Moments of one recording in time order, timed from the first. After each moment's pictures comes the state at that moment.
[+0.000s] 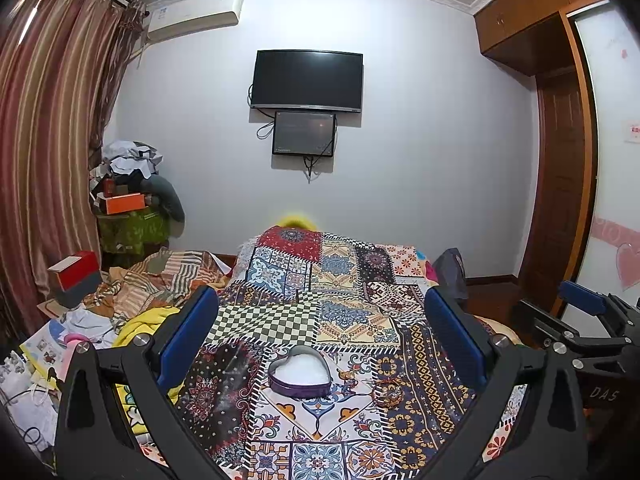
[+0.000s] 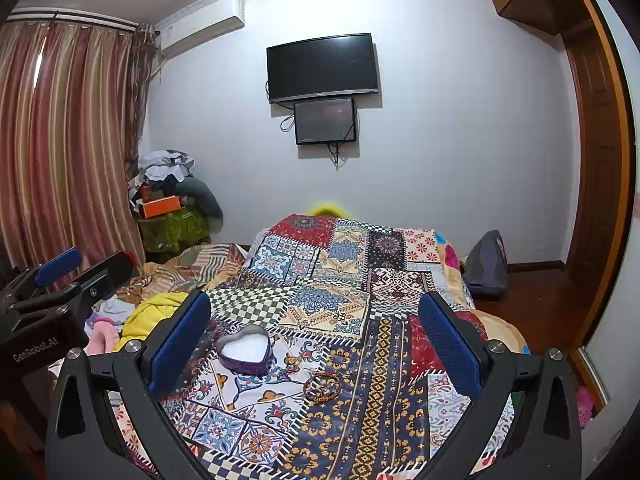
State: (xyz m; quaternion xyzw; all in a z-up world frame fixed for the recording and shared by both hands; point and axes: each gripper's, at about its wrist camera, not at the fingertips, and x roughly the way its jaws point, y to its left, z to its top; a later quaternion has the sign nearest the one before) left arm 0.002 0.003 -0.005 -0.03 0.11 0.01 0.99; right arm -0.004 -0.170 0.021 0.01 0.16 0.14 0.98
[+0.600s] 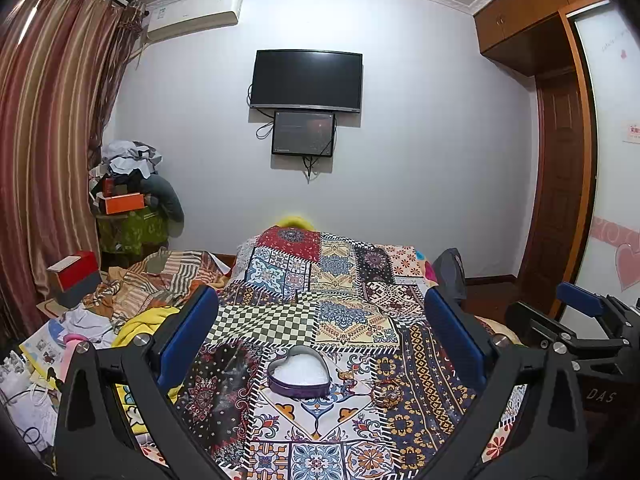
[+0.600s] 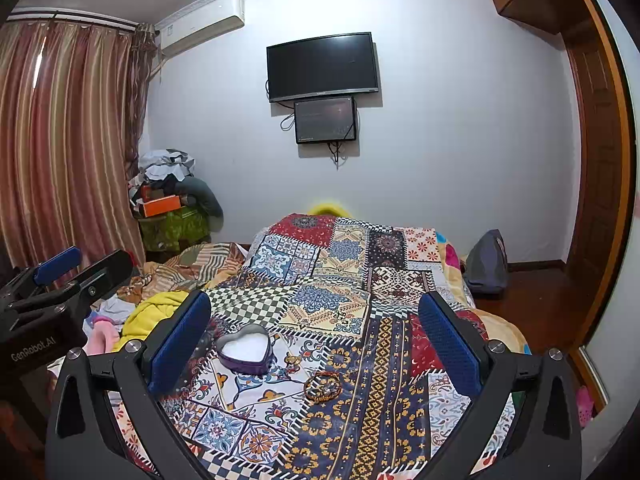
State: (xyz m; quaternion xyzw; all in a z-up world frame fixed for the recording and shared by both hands) left arm 0.002 0.002 -0.003 -0.03 0.11 0.01 0.99; right arm -0.004 -0.169 0.020 0.01 0.16 0.14 0.98
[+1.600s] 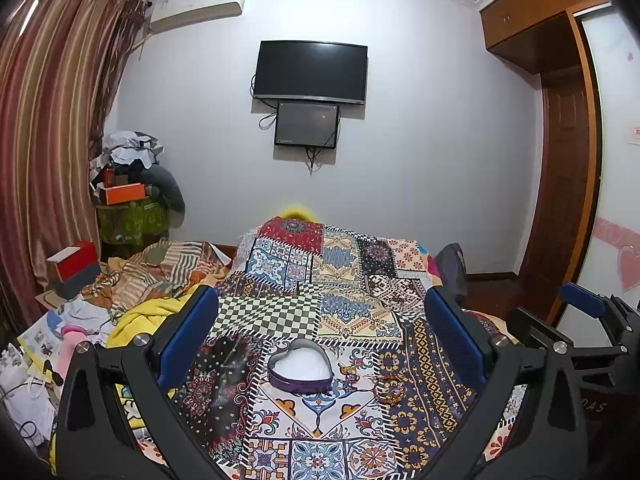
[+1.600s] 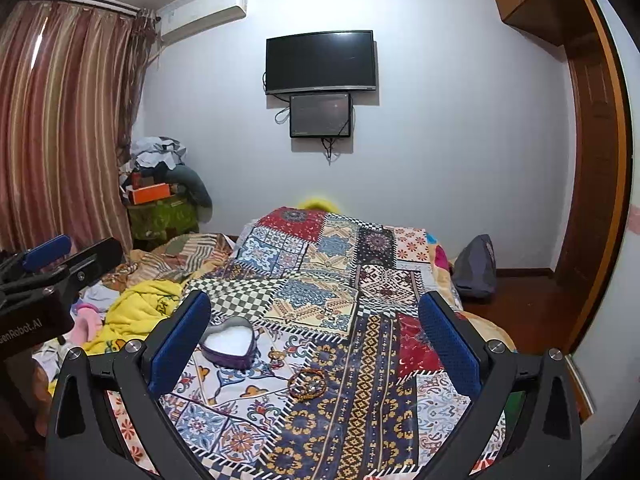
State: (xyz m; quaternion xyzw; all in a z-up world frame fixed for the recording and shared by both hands) left arm 0.013 0.012 -0.010 -0.04 0.13 0.01 0.99; right arm 0.006 -0.165 0.007 -0.02 0.16 0.12 0.98
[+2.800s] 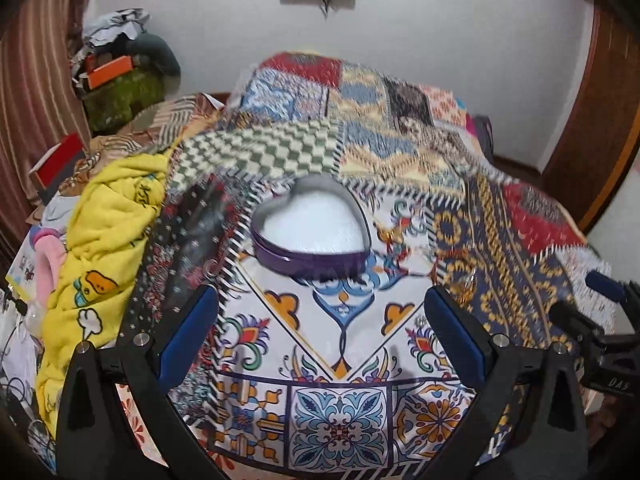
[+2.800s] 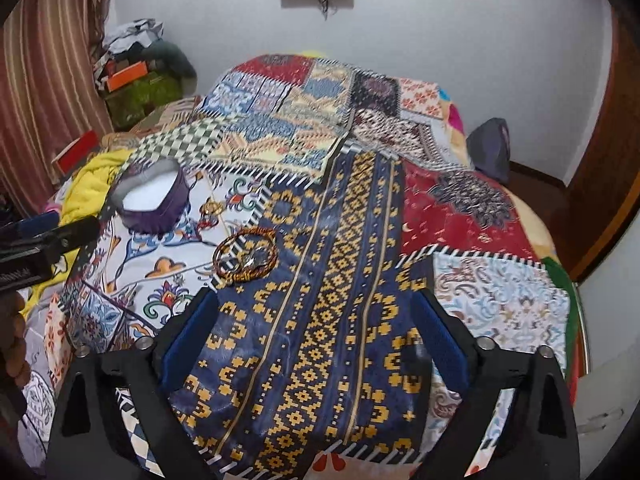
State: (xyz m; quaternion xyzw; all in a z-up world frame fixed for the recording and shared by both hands) left arm 0.136 0.015 -0.167 -0.05 0.39 0.02 0.92; right arm 0.100 -0.197 -0.127 -0.05 0.41 0.13 0.90
